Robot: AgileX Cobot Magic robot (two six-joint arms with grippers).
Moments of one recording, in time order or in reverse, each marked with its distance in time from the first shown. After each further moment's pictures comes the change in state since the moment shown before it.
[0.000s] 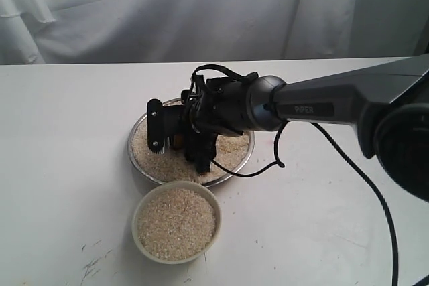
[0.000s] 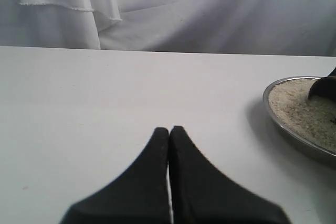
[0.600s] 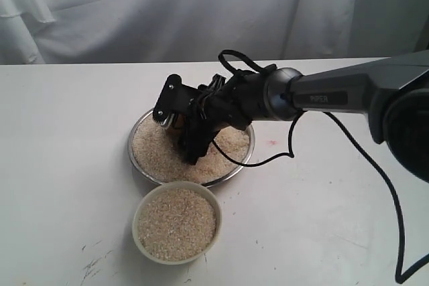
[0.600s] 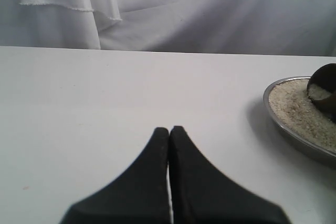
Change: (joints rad) left arm 0.000 0.000 0.000 0.000 0.000 0.000; right arm -0.074 -0.001 0.000 0.405 -0.115 -0.023
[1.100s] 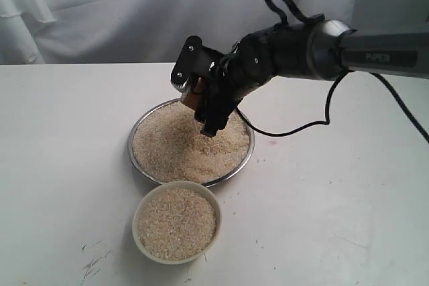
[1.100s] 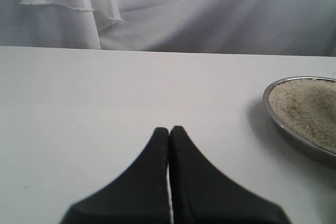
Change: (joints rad) left arm 0.000 0.000 0.000 0.000 0.000 0.000; right arm -0.078 -0.151 0.002 0.347 0.173 -0.377
